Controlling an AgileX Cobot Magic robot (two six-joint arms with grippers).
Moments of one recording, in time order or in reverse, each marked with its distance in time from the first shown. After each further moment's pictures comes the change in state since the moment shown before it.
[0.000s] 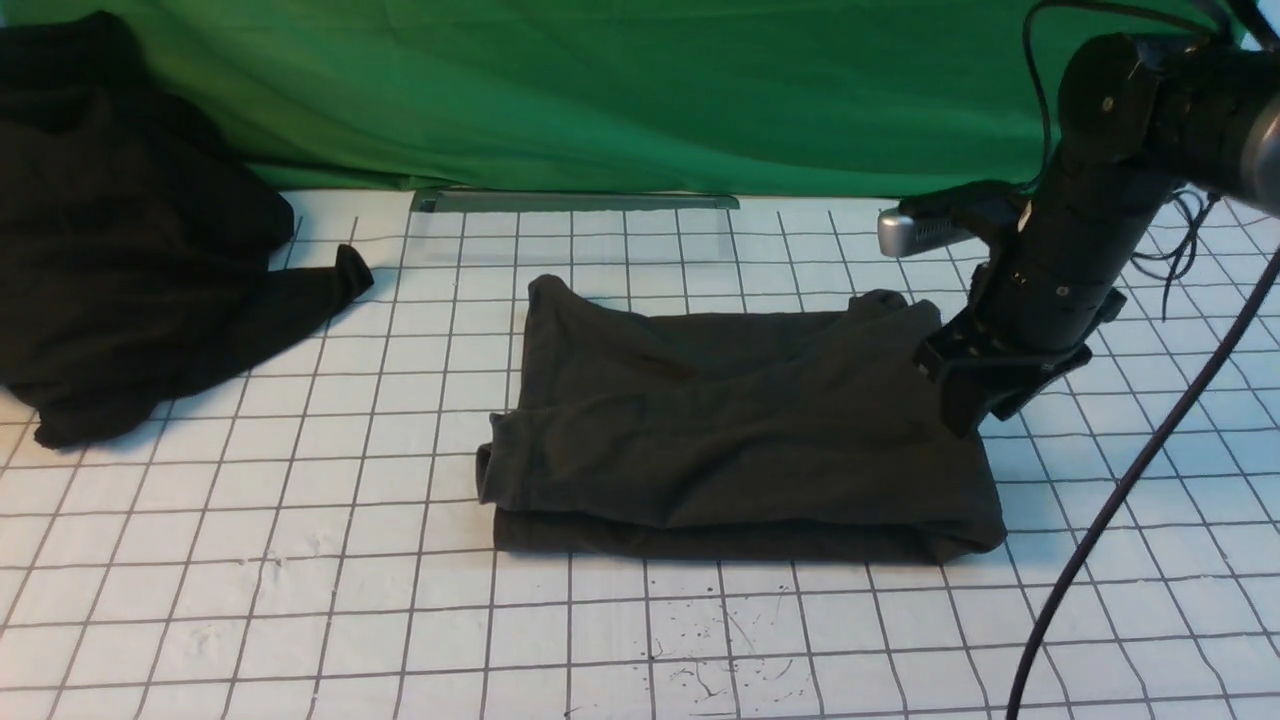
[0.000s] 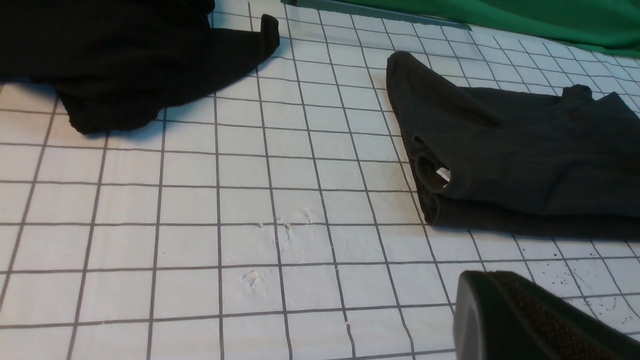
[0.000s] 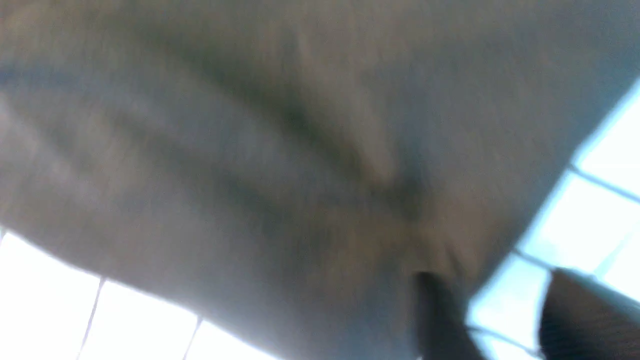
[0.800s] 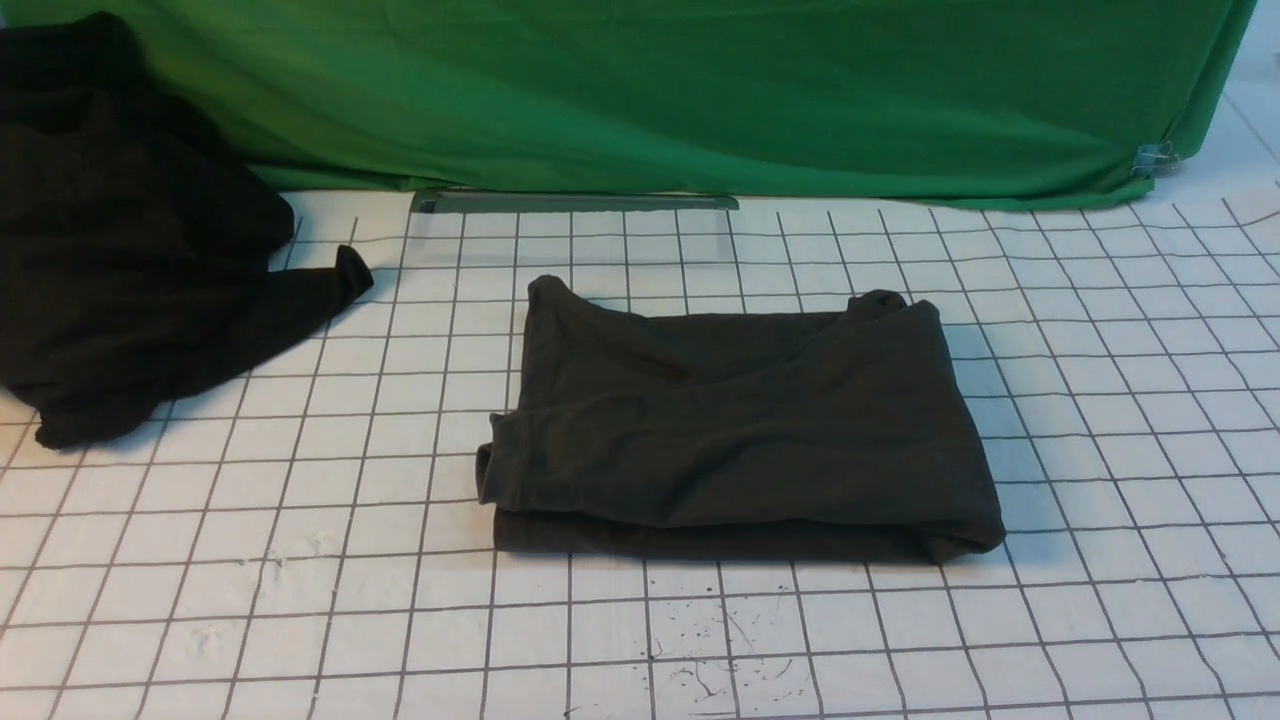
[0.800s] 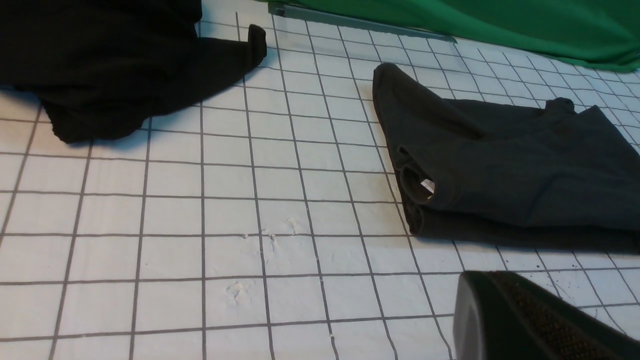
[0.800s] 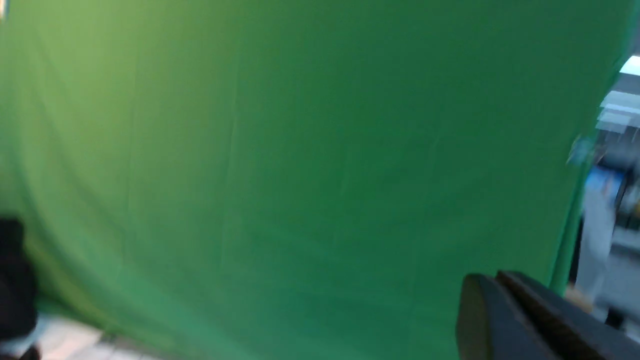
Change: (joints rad) right arm -0.001 -1.834 1.059 -0.002 -1.032 0.000; left arm 0.000 0.009 0.000 -0.022 -0.032 0.001
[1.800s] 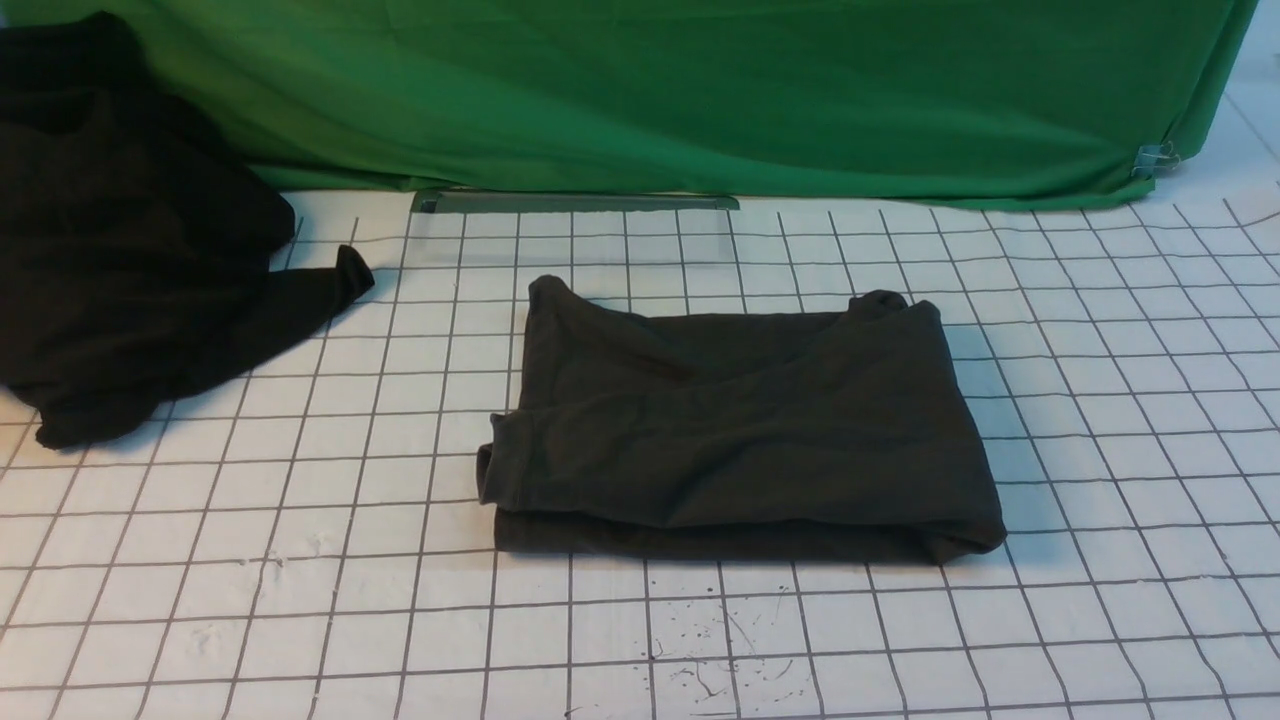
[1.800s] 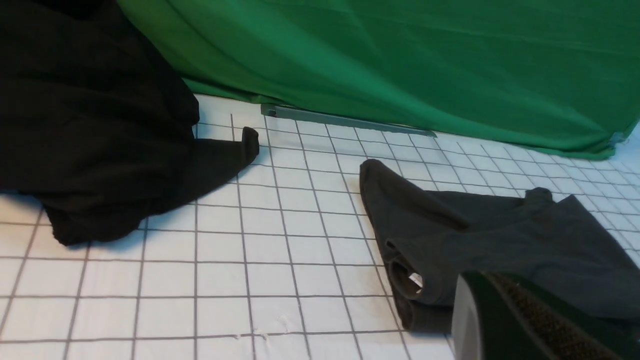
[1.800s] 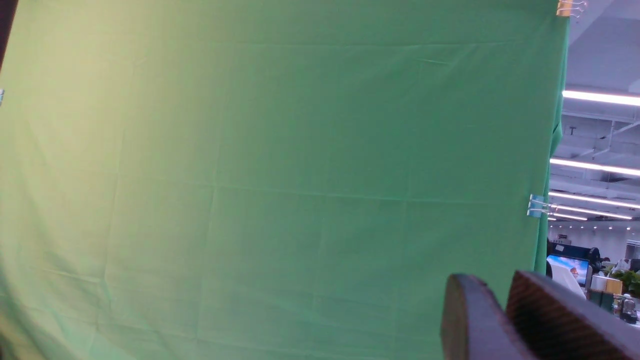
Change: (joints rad) right arm 0.000 -0.146 0.204 0.000 -0.193 0.000; left arm 0.000 0.000 0.000 0.012 -0.168 0.018
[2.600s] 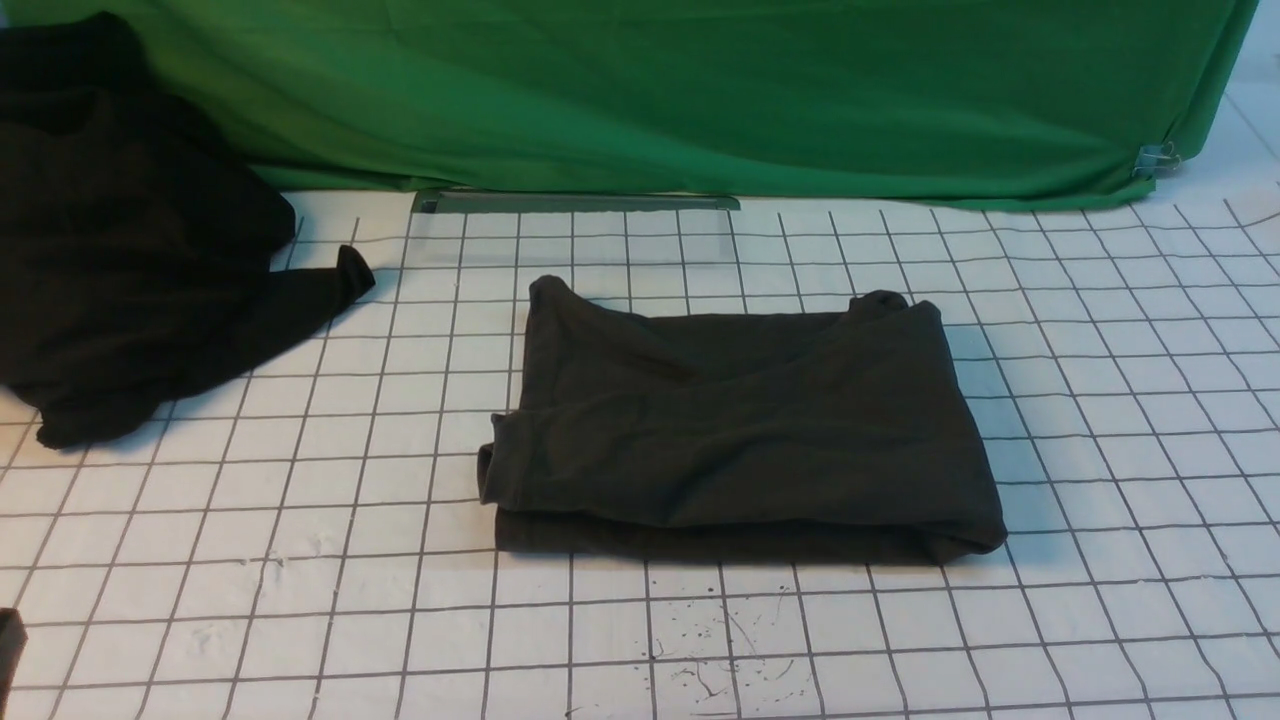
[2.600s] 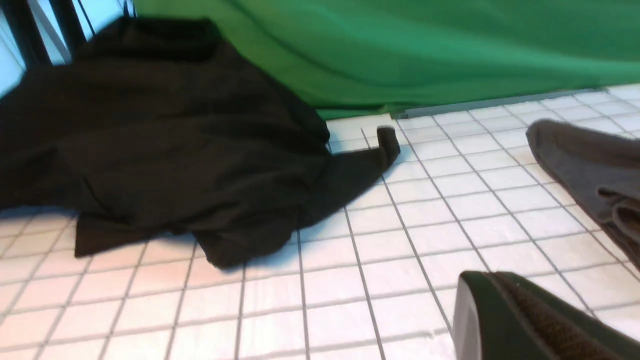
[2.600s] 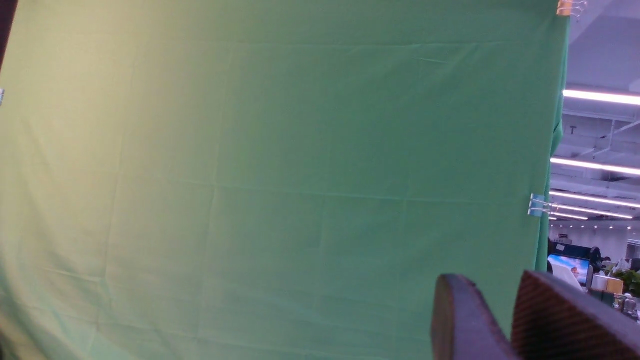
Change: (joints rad) right arm 0.000 0.000 0.000 0.000 0.000 0.000; left arm 0.118 -0.190 0.590 0.032 -0.512 0.330
